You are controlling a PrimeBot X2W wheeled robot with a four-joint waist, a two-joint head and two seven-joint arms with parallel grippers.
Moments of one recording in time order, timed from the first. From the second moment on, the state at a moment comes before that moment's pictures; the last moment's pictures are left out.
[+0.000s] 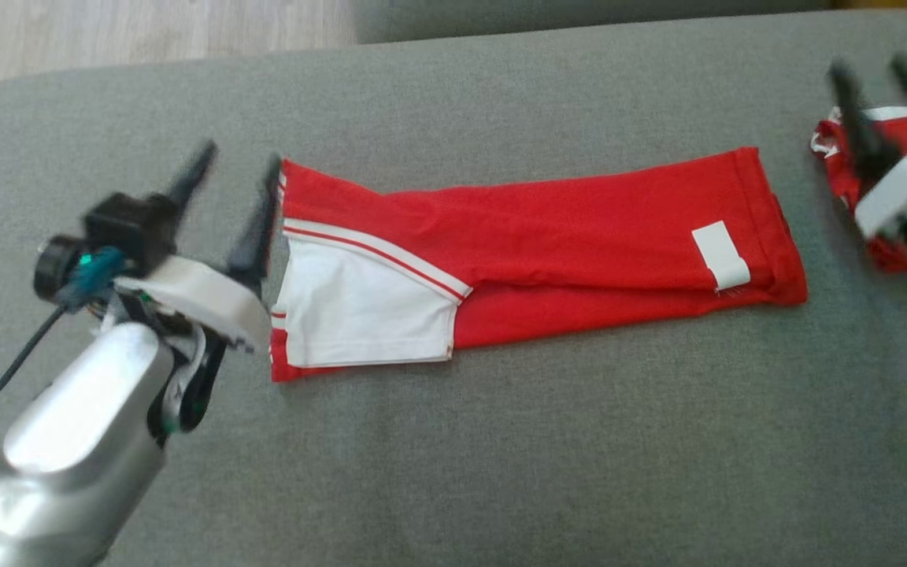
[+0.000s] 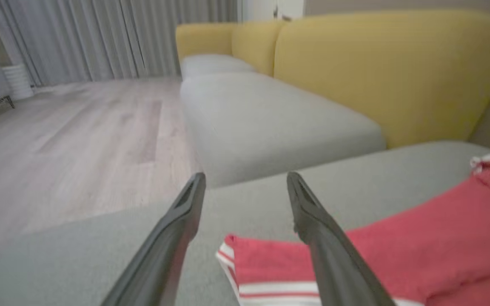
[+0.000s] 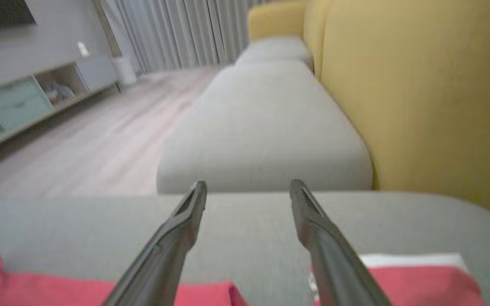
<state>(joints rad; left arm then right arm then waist) -0.63 0.51 -0.78 0.25 -0.75 0.17 -0.04 -0.70 -0.52 0.41 0.59 0.72 0.13 0.06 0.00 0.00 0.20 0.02</state>
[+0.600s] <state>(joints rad) -0.35 0.30 -0.46 0.18 -0.59 0.28 -0.25 -0.41 -0.08 0.04 0.42 0.27 0.13 -0.25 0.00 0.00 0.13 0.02</state>
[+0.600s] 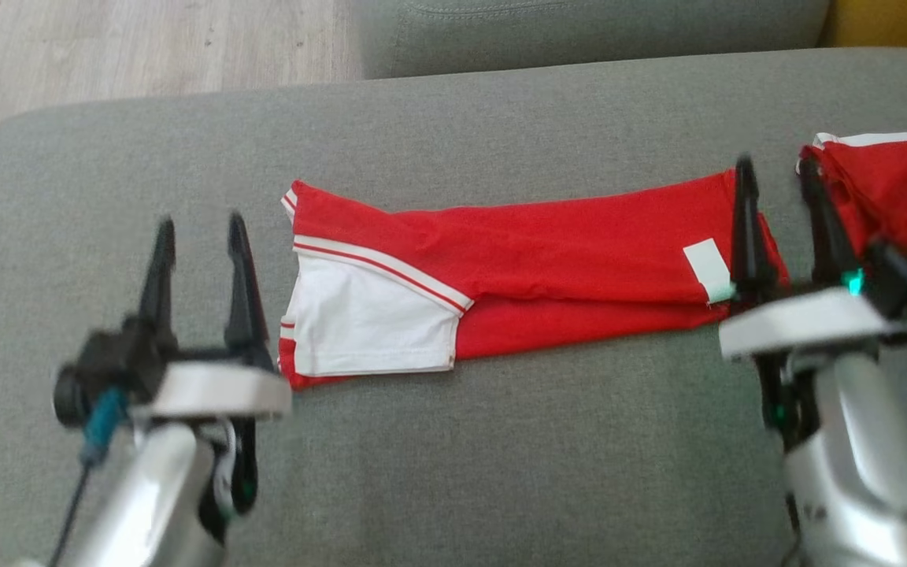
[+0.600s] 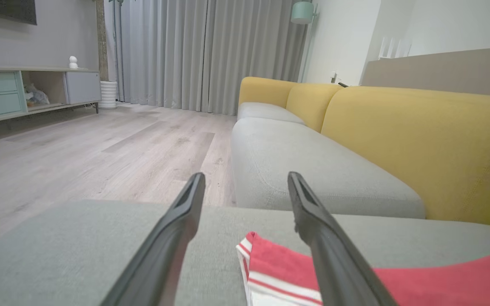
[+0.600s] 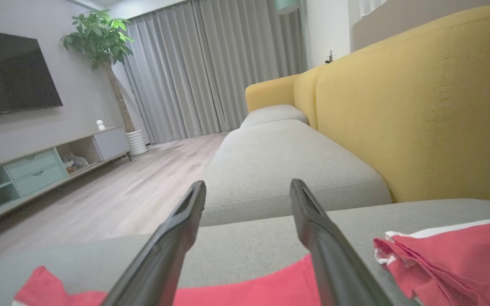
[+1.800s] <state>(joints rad) -0.26 0.05 -0.14 0.27 -0.24 0.01 -0.25 -0.44 -0.05 -0.26 0.77 0.03 0.13 -0.15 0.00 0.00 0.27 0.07</state>
